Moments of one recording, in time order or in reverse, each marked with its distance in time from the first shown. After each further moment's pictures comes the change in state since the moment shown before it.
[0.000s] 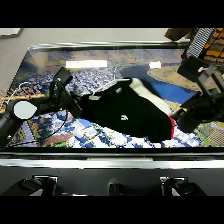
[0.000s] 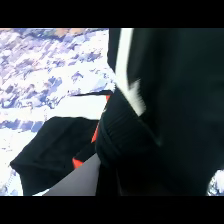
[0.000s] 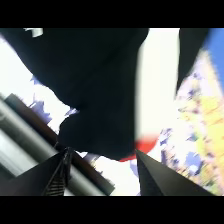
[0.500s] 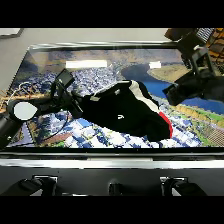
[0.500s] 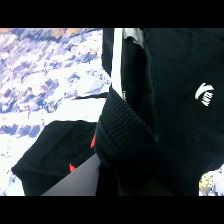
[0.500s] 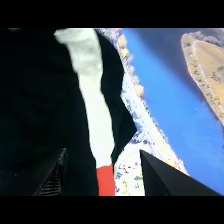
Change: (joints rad) left arm -0.019 0.007 0.000 0.000 0.000 0.059; right arm -0.042 -0.103 -0.032 0.019 -0.389 0.043
